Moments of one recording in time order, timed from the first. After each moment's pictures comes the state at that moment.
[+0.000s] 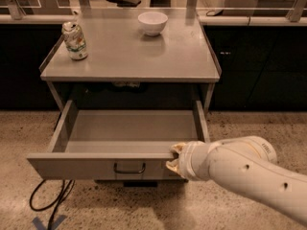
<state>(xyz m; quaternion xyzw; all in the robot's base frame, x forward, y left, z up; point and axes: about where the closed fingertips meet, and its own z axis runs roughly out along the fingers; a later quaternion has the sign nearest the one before) 0.465 -0.072 0.673 -0.55 0.77 0.01 0.33</state>
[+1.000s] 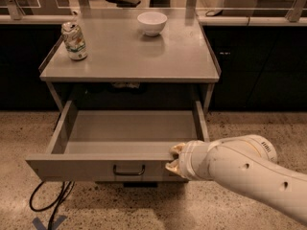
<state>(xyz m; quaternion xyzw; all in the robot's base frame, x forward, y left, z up) 0.464 -0.071 0.678 -0.55 0.77 0.01 0.33</state>
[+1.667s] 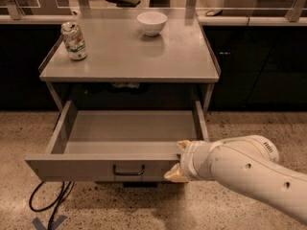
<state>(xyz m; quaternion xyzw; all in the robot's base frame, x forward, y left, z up) 0.464 -0.071 0.678 -0.55 0.77 0.01 0.33</state>
